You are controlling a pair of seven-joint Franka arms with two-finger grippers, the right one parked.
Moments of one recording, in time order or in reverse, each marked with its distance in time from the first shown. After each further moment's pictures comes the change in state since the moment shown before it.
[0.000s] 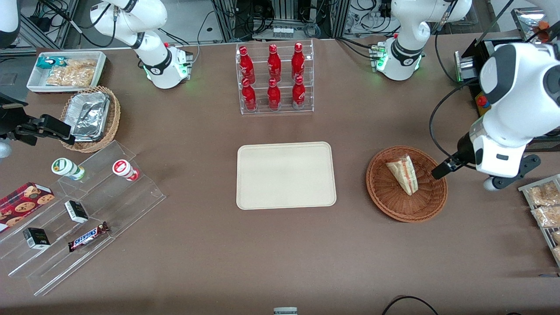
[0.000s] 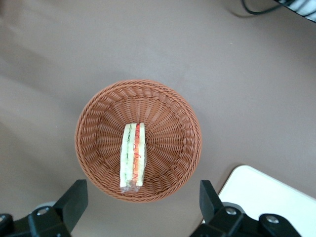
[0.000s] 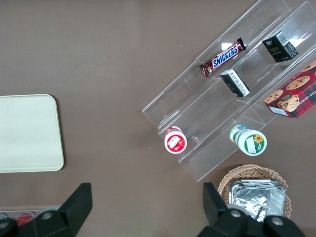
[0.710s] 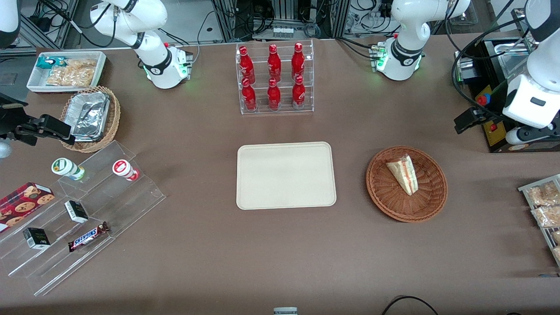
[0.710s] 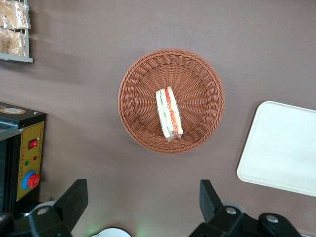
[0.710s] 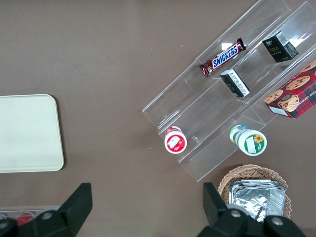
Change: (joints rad) arm 0.234 -0.121 -0.210 0.115 0.017 -0.339 0.259
